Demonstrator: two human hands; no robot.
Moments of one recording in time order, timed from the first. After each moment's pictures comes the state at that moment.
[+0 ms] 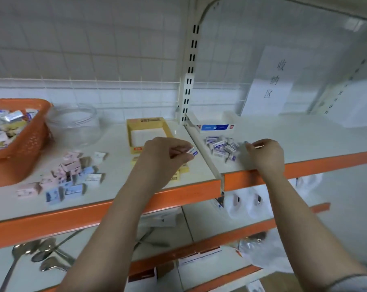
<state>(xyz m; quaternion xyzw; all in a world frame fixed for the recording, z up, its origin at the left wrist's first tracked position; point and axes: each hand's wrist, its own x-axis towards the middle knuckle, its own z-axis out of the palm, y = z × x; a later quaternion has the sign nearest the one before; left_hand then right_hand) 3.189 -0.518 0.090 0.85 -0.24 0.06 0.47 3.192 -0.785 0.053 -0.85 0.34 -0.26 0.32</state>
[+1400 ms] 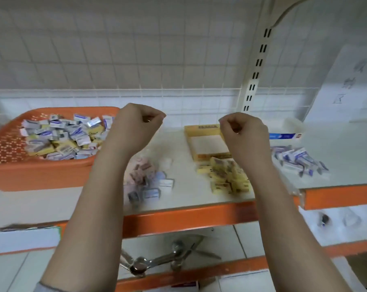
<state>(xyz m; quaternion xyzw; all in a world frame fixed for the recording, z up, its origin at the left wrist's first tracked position) 3.263 -0.365 0.129 0.88 -0.11 0.17 0.43 3.225 -0.568 0.107 -0.86 0.04 -0.31 0.41</state>
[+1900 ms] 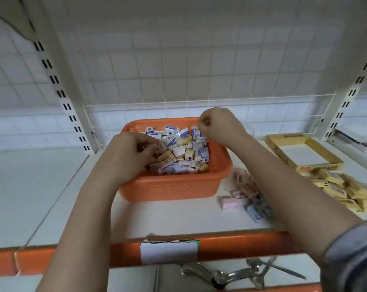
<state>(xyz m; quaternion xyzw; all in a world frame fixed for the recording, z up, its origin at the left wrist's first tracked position) 3.275 -0.113 0.120 0.94 -0.09 0.15 0.29 3.357 -0.326 0.118 -0.95 -0.10 -0.18 0.23</state>
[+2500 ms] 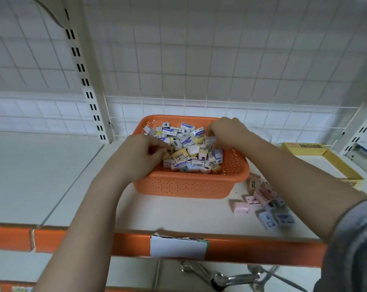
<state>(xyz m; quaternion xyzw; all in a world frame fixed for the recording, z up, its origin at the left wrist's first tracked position) 3.271 -0.096 0.109 0.95 -0.09 0.10 0.28 3.396 -0.313 0.102 -0.97 -0.18 -0.08 -0.10</state>
